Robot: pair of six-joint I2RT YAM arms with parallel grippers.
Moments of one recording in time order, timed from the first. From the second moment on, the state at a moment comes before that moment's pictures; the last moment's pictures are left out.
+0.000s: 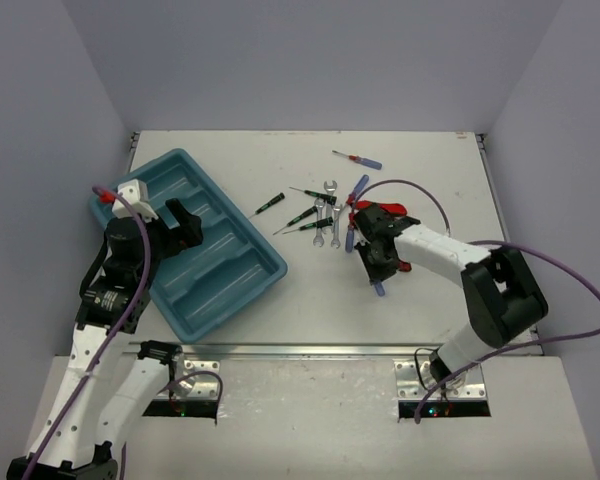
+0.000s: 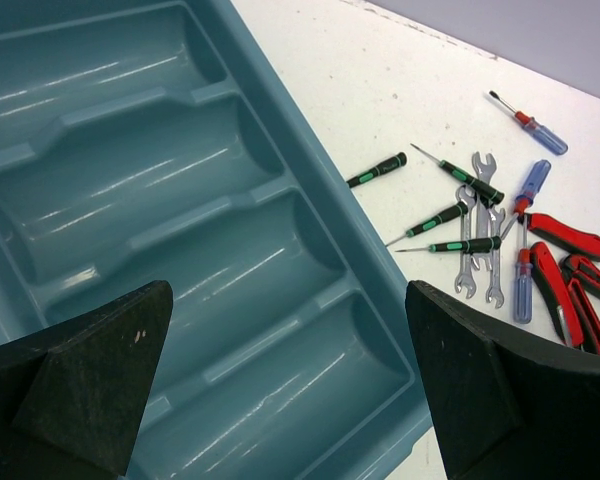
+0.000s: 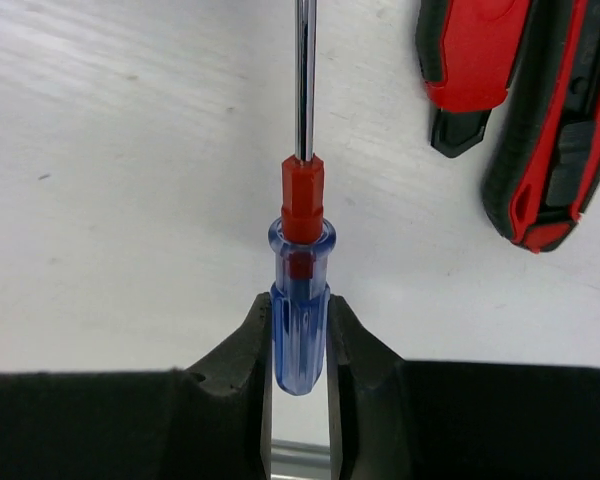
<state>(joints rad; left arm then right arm) -0.14 0.65 0.82 -0.56 -0.18 -0.42 0.50 1.60 0.89 -0.63 0.12 0.16</state>
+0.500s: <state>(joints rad) -0.13 0.65 0.82 -0.58 -0.26 -0.43 0.79 1.50 1.18 -0.49 -0.29 -0.28</state>
